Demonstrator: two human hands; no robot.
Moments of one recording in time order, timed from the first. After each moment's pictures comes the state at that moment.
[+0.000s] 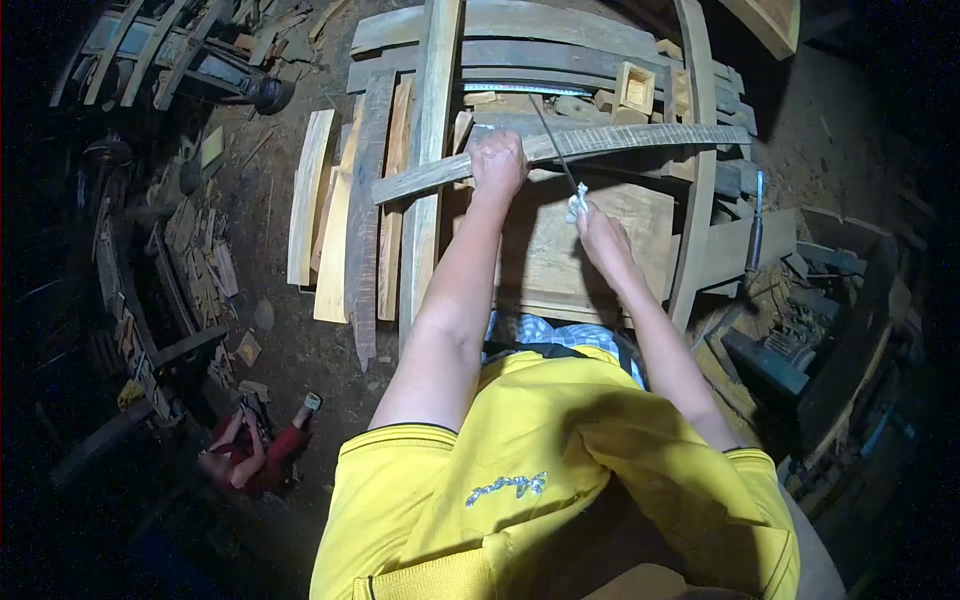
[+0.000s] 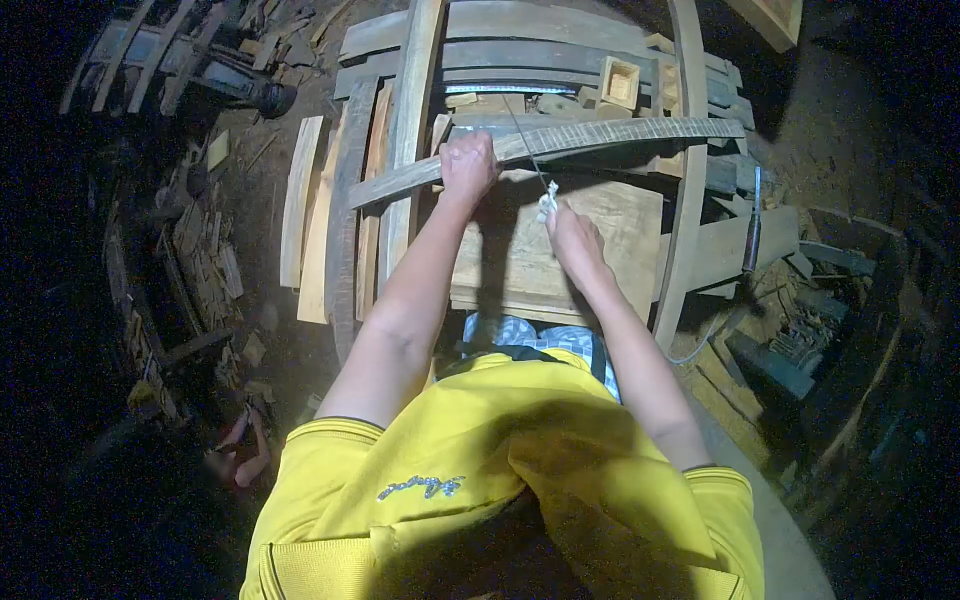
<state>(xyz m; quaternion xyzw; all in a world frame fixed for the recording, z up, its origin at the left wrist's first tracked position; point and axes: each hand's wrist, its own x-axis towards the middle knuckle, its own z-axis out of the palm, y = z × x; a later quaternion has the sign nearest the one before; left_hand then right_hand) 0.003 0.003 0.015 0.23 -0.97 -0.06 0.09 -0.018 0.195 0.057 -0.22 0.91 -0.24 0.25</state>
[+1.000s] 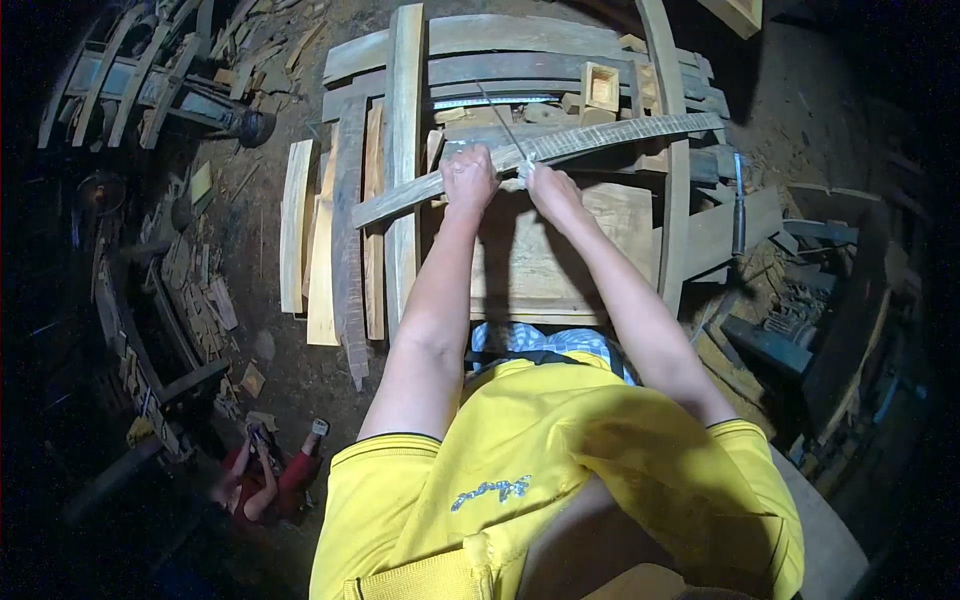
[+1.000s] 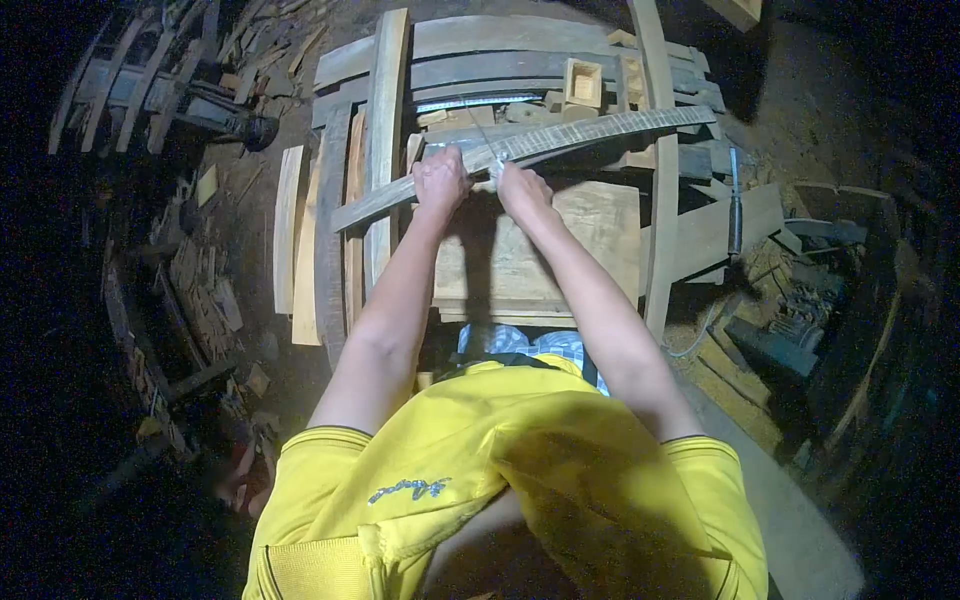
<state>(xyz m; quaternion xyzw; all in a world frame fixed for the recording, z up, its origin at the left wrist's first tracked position) -0.005 0.004 0.025 0.24 -0.97 -0.06 0.01 -0.056 0.145 0.048 -0.22 0.91 -0.23 0.25</state>
